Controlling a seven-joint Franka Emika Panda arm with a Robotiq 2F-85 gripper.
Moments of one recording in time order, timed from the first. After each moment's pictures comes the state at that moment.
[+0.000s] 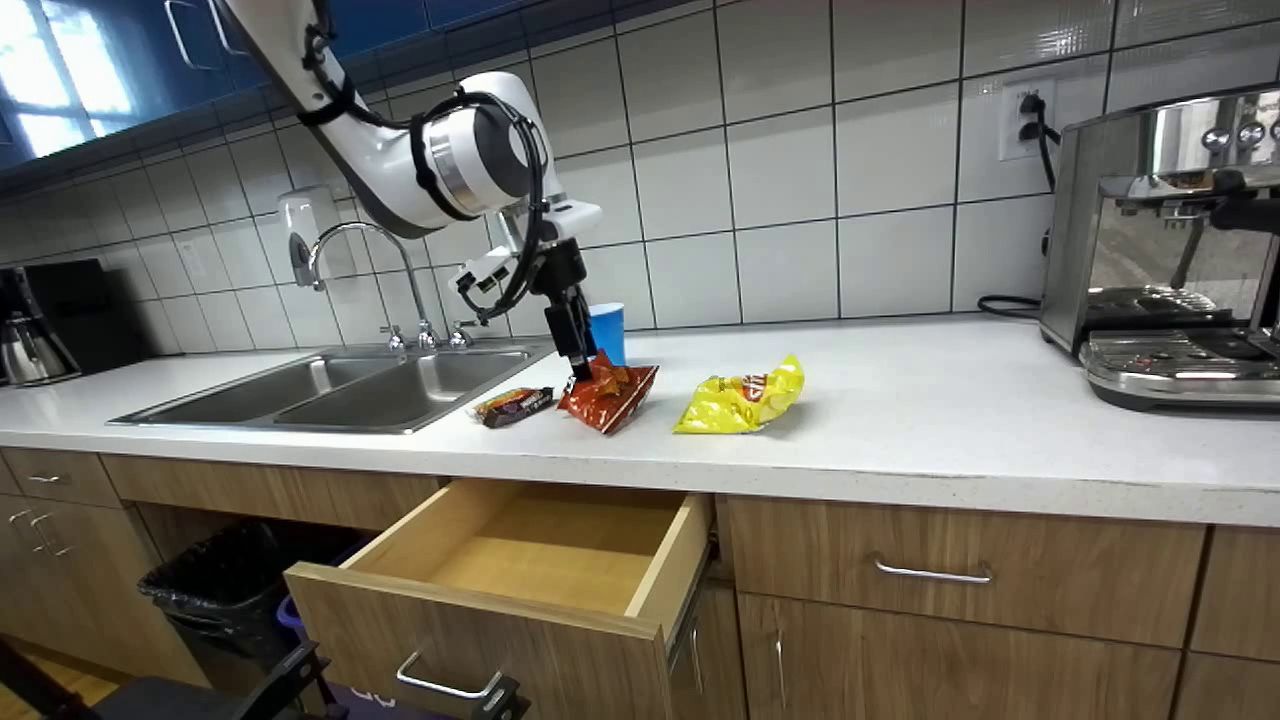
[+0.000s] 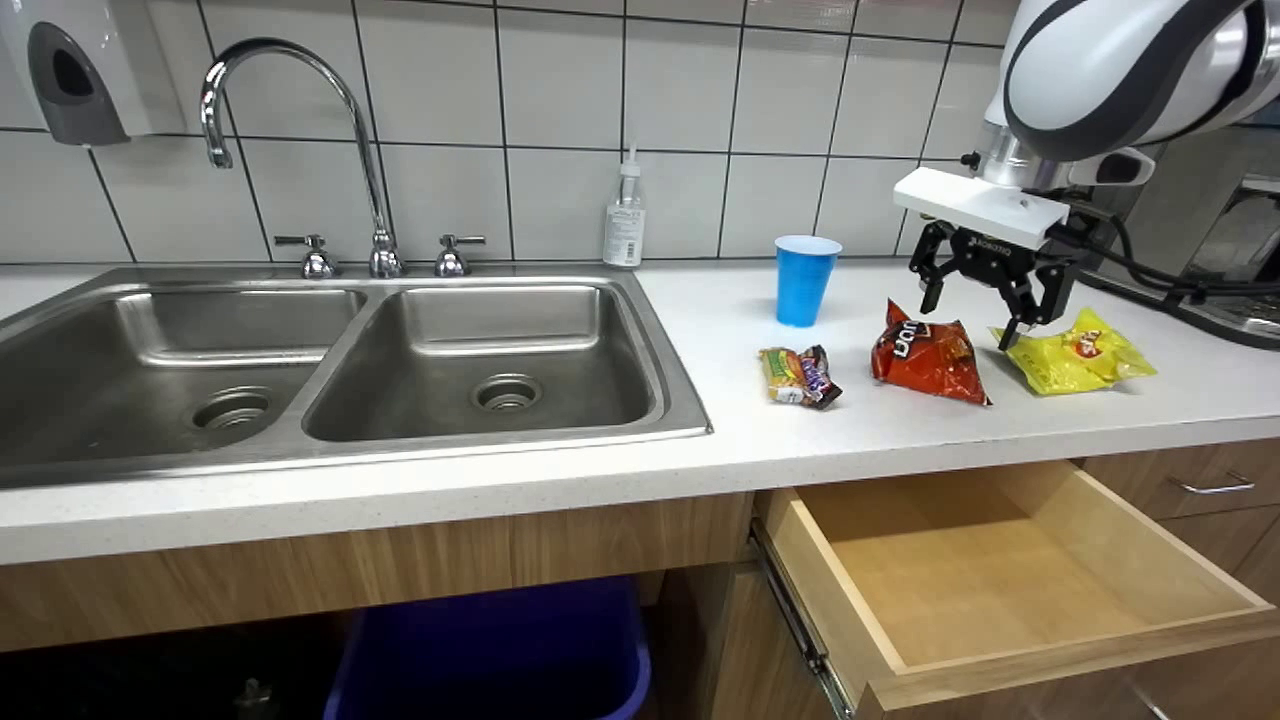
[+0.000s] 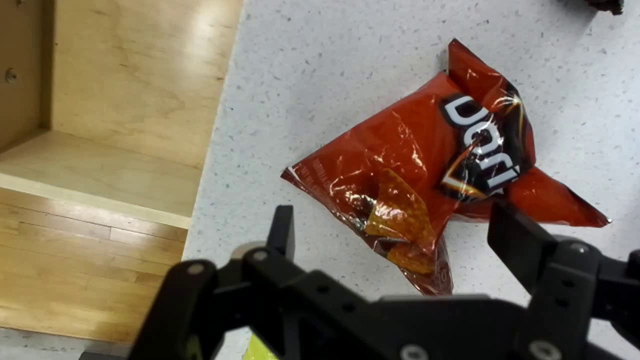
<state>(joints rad) 0.03 0.26 -0.08 -2.18 -0.19 2.56 1.30</state>
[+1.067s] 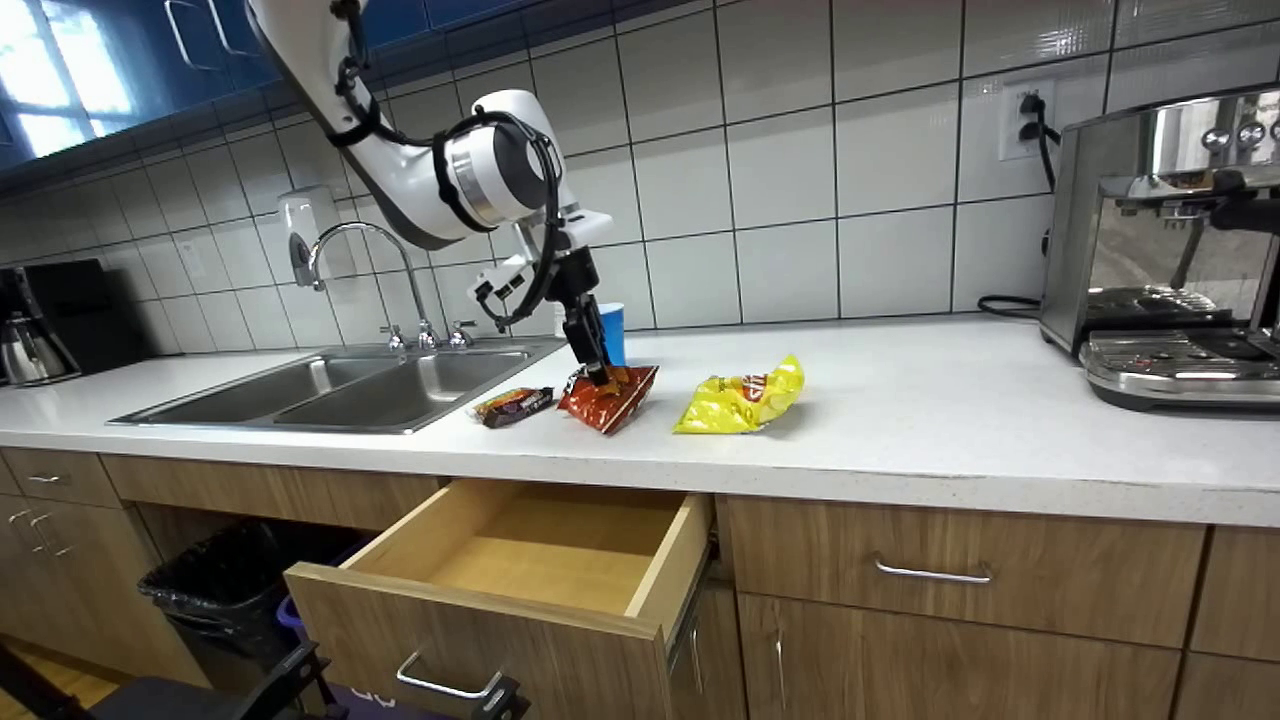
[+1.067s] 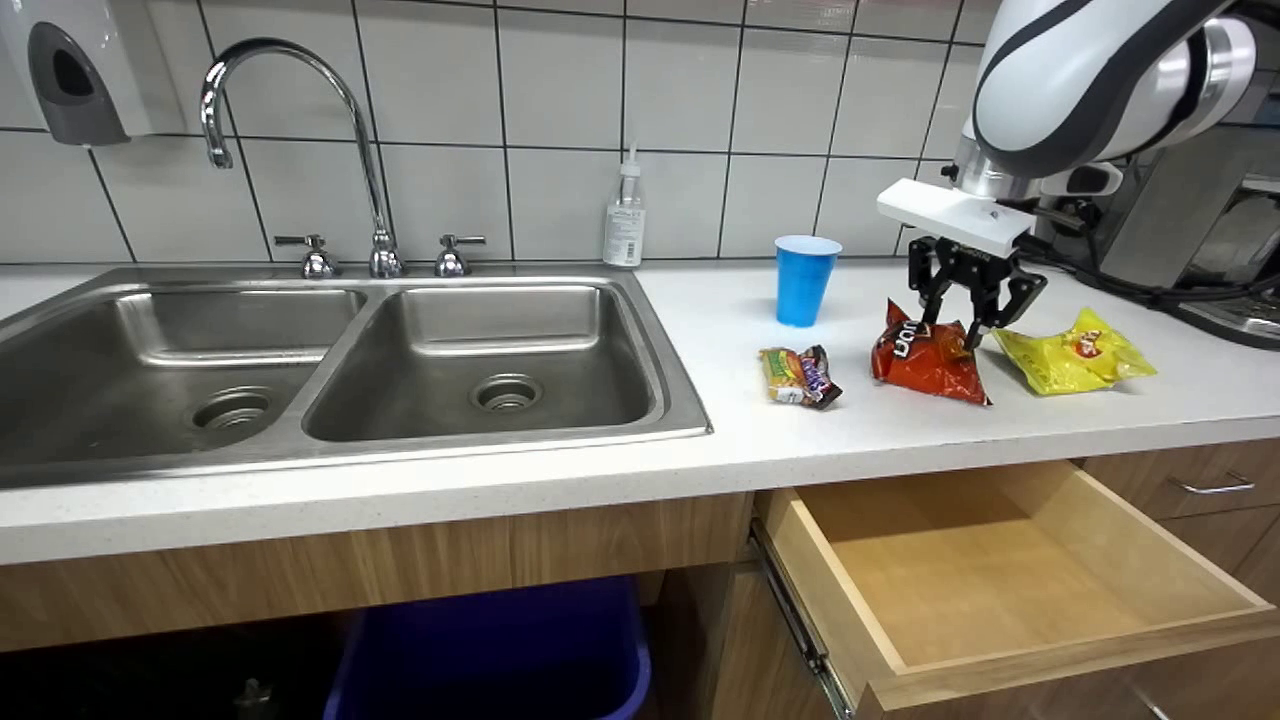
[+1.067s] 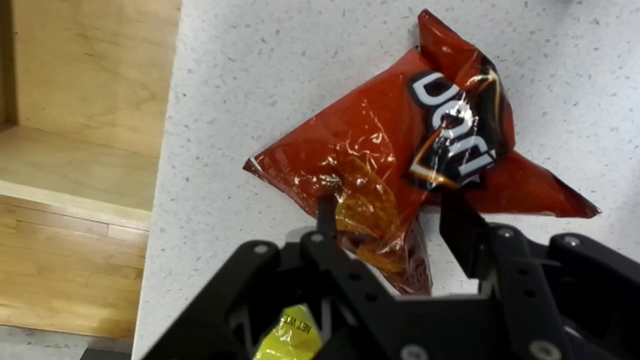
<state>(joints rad) 0.07 0.34 -0.12 -2.10 -0.18 2.56 1.32</state>
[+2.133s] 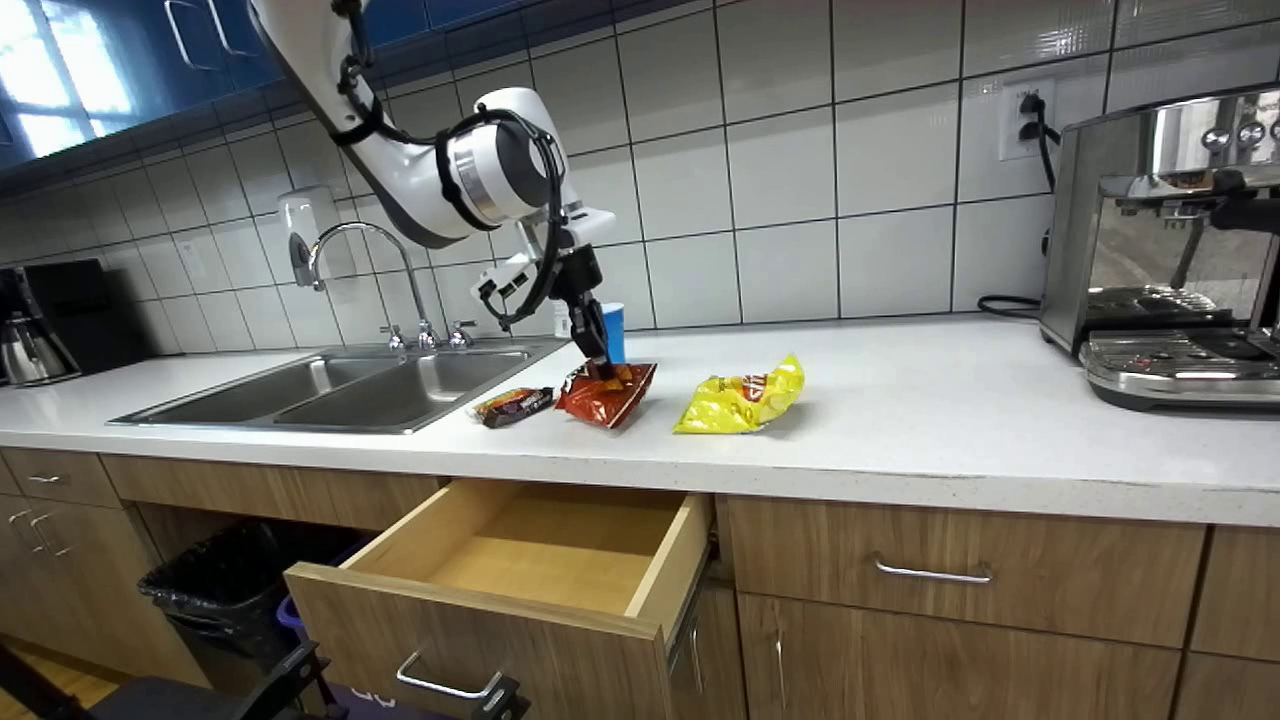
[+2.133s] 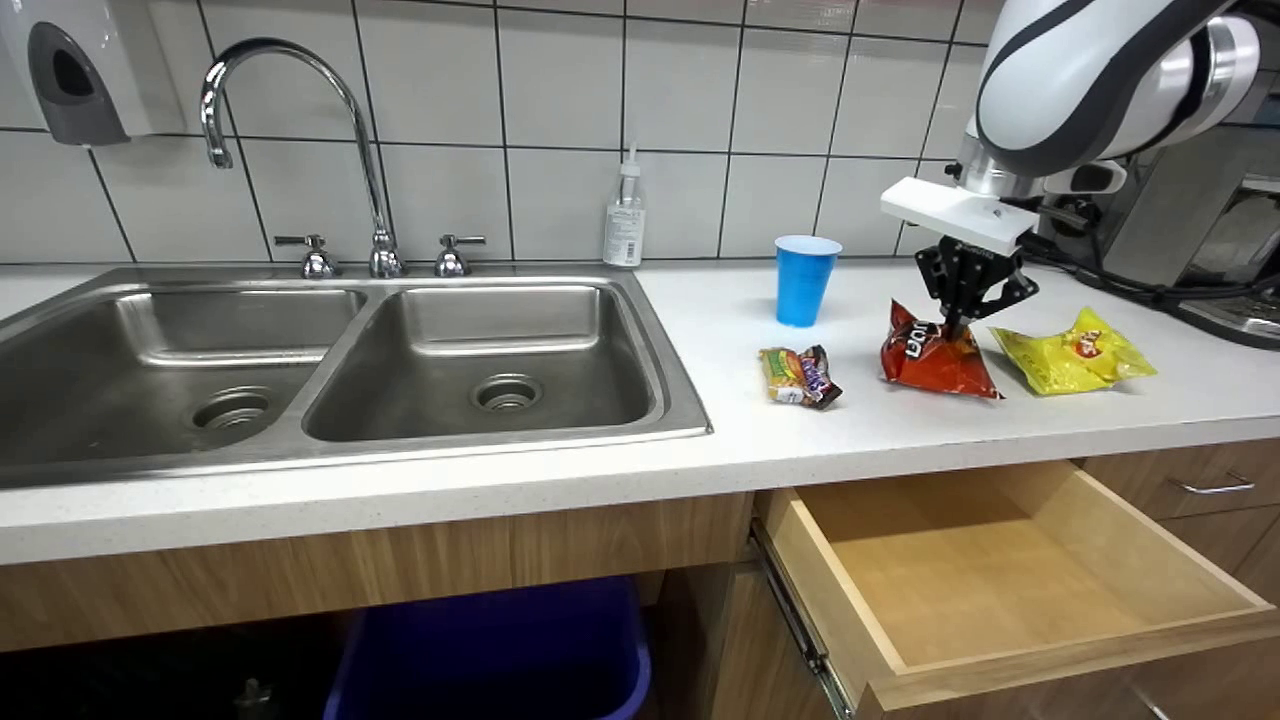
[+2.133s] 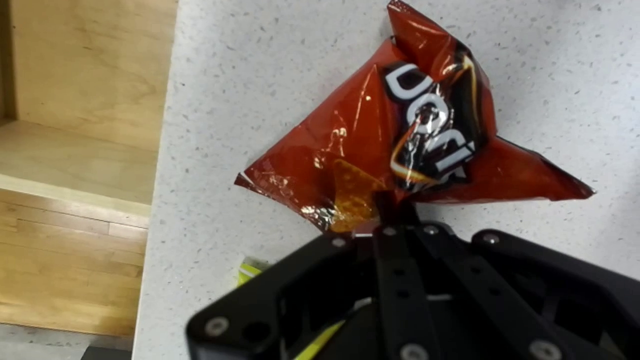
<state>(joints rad) 0.07 0.34 -0.13 -2.10 -0.18 2.56 1.32</state>
